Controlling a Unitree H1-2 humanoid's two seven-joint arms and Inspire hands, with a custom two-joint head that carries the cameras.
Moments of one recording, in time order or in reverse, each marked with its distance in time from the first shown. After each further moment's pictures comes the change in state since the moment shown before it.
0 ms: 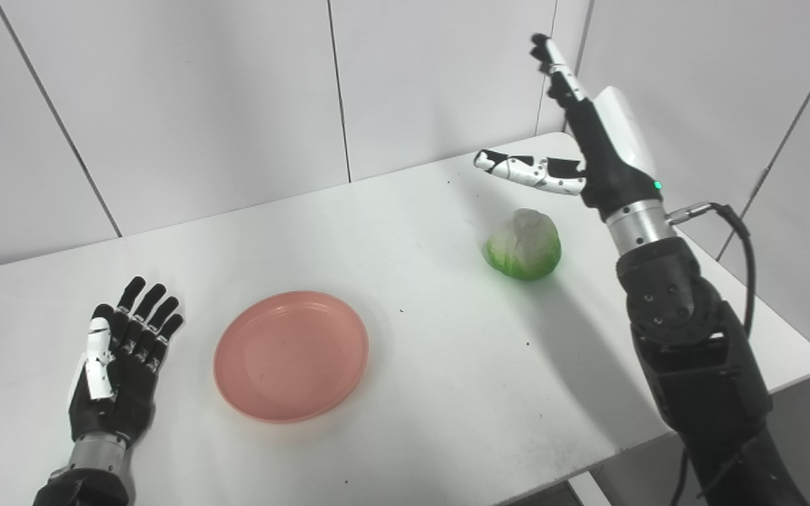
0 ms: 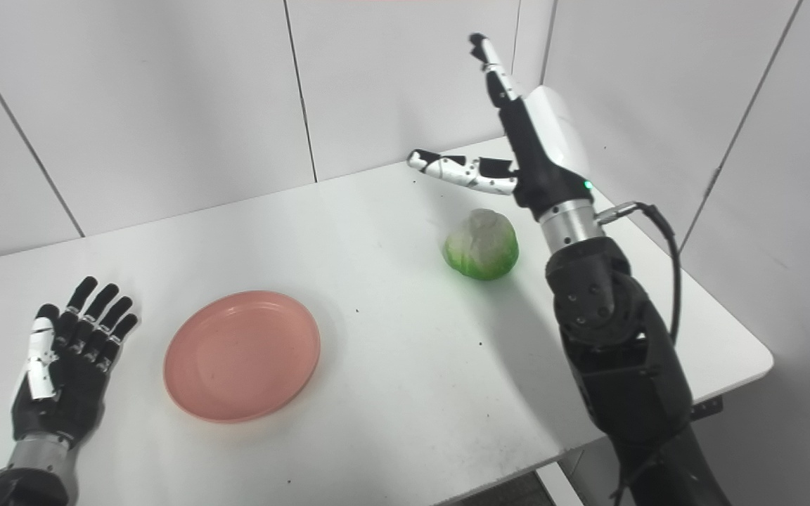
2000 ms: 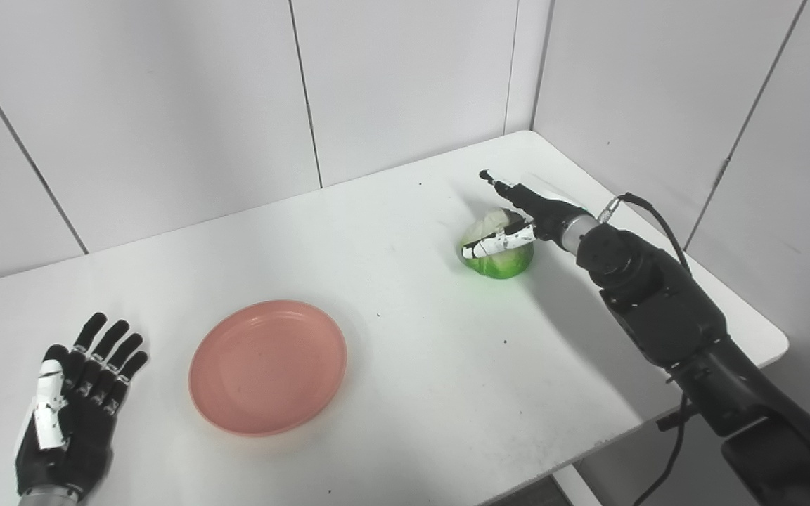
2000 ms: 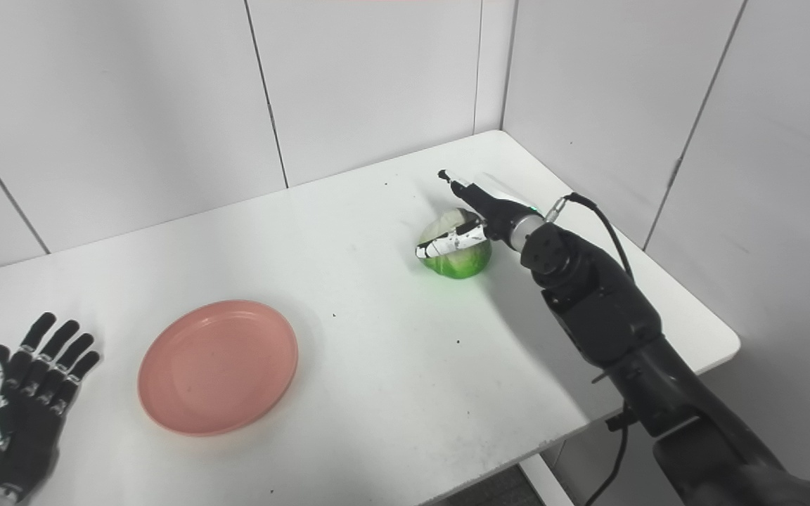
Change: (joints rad) left arm 0.070 0.048 -0.013 -0.136 -0.005 0.091 -0.016; right arm -0.105 -0.190 0.176 0.553 0.127 0.057 0.239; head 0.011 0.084
